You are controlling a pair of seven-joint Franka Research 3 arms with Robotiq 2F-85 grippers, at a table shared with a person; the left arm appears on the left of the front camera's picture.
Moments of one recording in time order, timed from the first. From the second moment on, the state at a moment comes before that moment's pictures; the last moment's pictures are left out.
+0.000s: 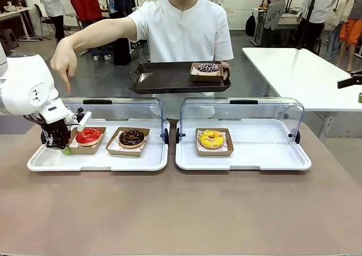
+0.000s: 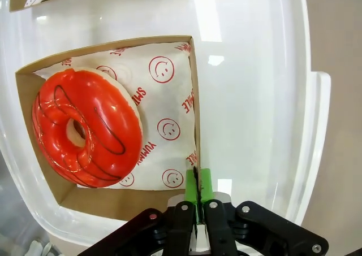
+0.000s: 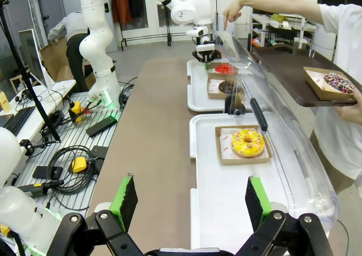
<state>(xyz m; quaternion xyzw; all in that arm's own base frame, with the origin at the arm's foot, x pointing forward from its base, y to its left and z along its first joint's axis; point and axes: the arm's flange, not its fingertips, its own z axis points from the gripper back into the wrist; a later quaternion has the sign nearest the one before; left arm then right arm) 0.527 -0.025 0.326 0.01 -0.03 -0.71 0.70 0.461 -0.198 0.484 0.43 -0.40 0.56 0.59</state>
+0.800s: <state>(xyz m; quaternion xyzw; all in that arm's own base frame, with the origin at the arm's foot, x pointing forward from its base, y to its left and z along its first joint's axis) 0.386 -0.042 0.451 0.00 0.00 -0.72 0.69 0.461 -0.198 0.483 0.43 -0.40 0.56 0.59</state>
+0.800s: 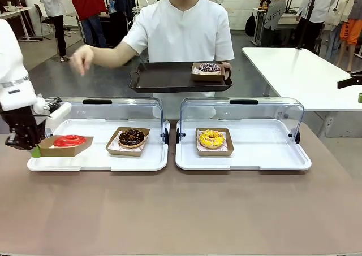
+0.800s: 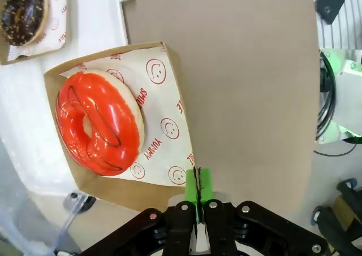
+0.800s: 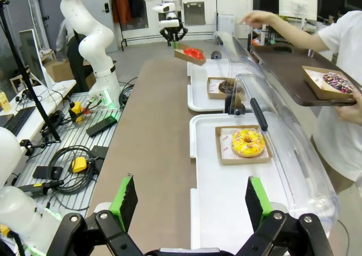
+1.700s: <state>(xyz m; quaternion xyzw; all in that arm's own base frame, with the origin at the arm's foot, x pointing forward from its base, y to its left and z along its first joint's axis) 0.357 -0.060 0.566 0.08 -0.05 -0.67 0.73 0.461 -0.198 0.483 0.43 -0.40 0.56 0.59</state>
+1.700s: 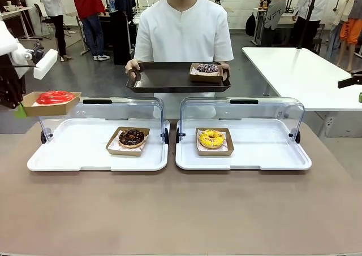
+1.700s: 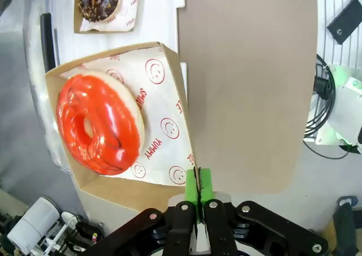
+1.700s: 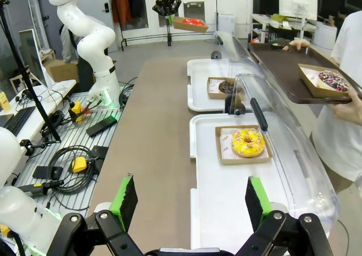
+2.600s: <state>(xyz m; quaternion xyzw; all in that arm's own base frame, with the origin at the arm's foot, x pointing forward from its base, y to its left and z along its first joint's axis) 0.354 -0.066 0.573 0.07 -0.05 -0.68 0.73 0.461 -0.198 0.483 0.43 -0.40 0.56 0.59</state>
